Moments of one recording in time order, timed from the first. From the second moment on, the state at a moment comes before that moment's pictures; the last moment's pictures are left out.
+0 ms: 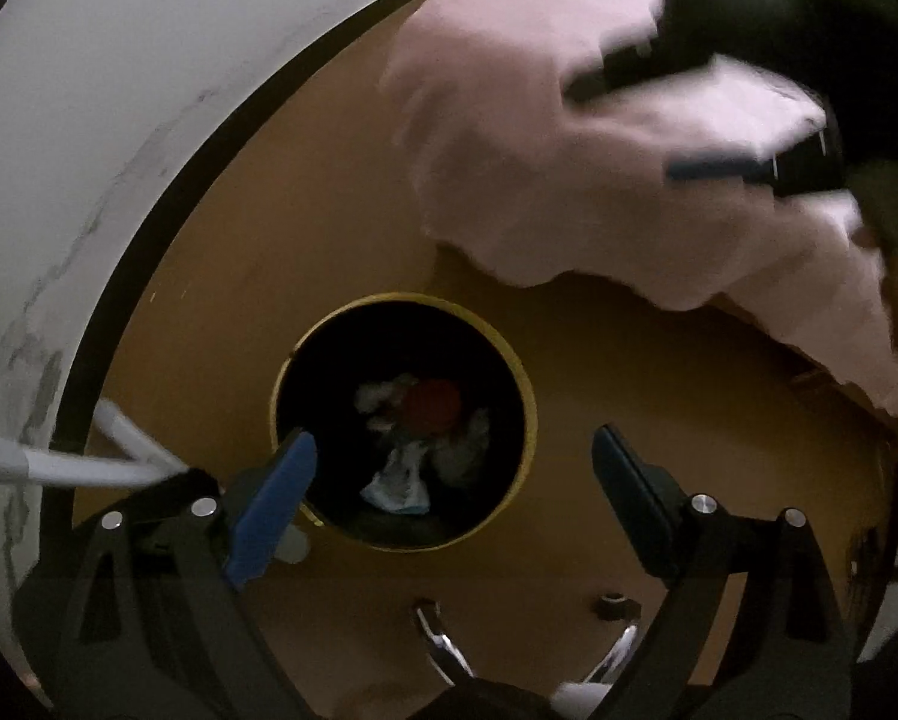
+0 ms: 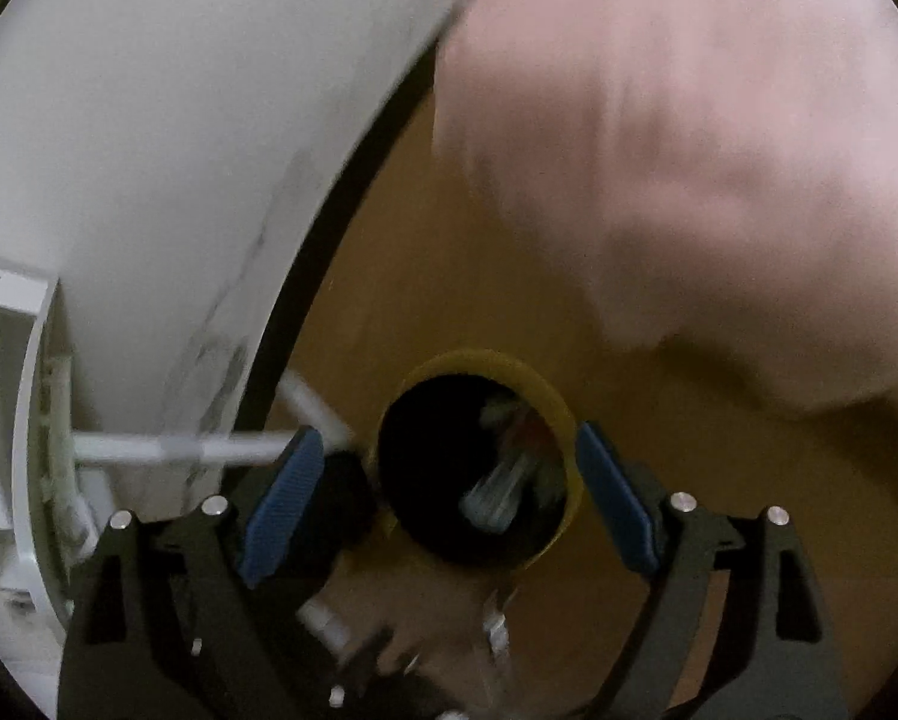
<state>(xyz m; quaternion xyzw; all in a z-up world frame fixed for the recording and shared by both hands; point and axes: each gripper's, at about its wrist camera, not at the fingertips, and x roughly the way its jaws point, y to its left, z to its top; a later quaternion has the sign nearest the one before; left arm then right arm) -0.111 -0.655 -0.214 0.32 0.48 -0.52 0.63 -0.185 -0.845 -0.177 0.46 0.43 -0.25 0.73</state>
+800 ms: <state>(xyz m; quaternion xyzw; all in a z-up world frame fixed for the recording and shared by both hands) 0.051 -0.322 0.062 0.10 0.30 -0.25 0.91 -0.076 -0.636 0.054 0.15 0.27 -0.22 0.93</state>
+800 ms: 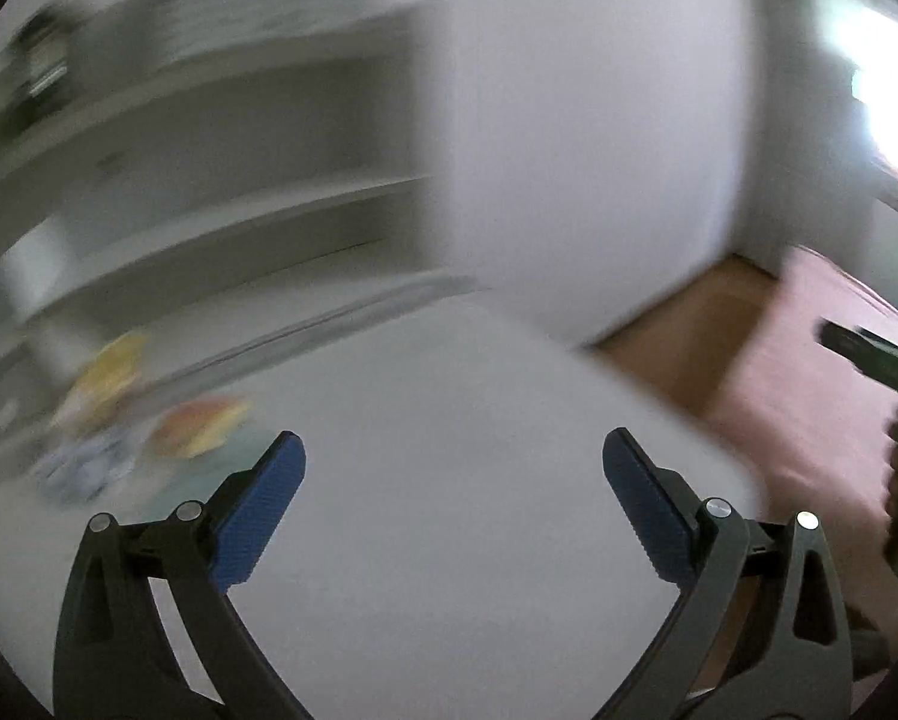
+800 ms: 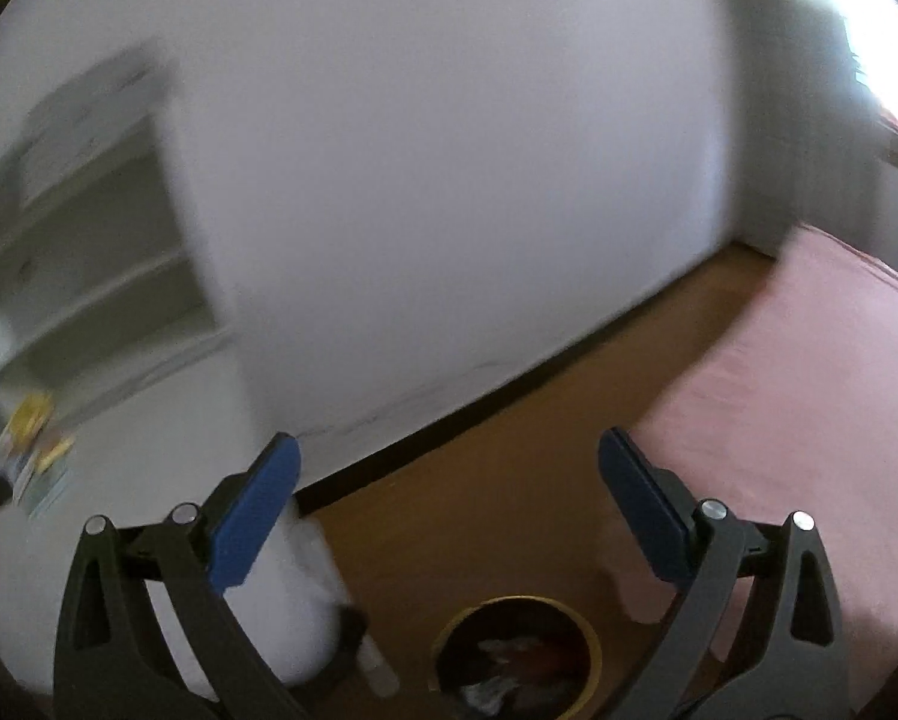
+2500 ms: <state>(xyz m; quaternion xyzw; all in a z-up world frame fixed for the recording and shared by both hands) 0.235 -0.102 -0.002 0.13 0.43 -0.18 0.88 0.261 -0.326 -0.001 -0.09 0.46 0.09 0.88</state>
